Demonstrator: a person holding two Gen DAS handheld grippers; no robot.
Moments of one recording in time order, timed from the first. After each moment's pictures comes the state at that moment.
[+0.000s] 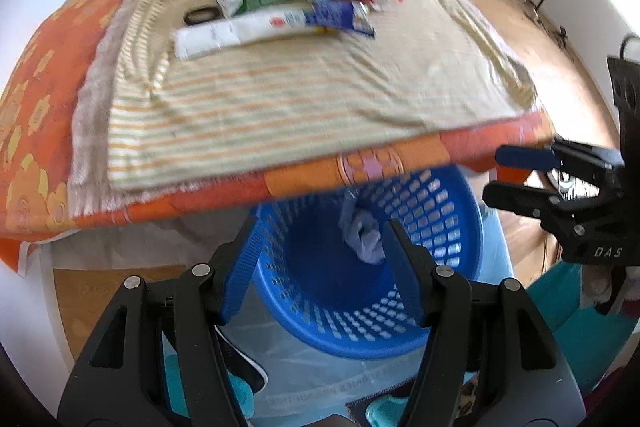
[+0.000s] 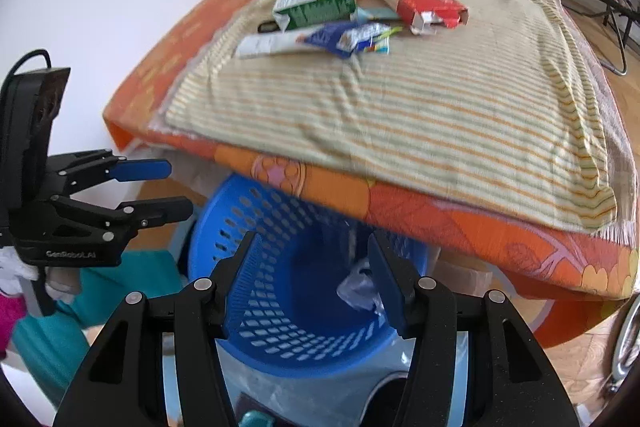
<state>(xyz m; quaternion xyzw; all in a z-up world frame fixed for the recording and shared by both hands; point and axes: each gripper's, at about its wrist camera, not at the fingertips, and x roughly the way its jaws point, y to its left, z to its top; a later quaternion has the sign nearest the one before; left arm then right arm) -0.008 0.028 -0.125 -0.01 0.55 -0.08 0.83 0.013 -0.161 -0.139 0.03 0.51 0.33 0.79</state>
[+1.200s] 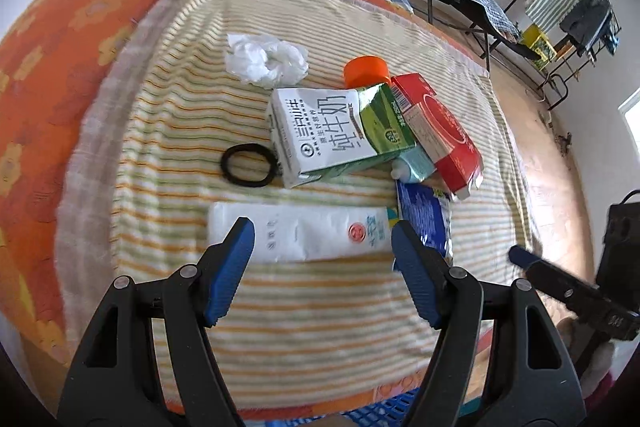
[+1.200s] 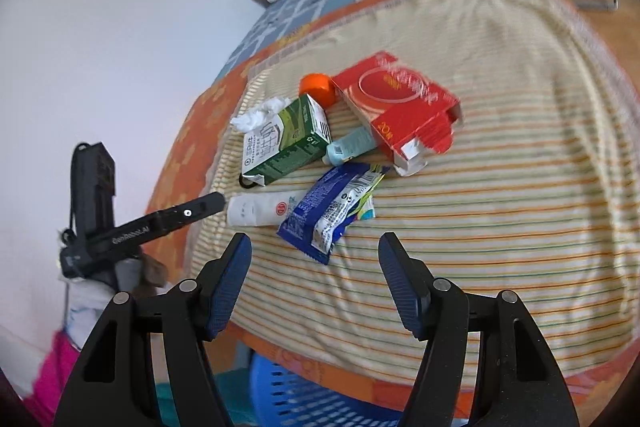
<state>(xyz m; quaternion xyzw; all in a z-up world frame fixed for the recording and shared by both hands) 0.172 0.112 -0.119 -0.17 0.52 -0.04 0.84 0.164 -0.165 -0.124 0.23 0.51 0.31 0.77</state>
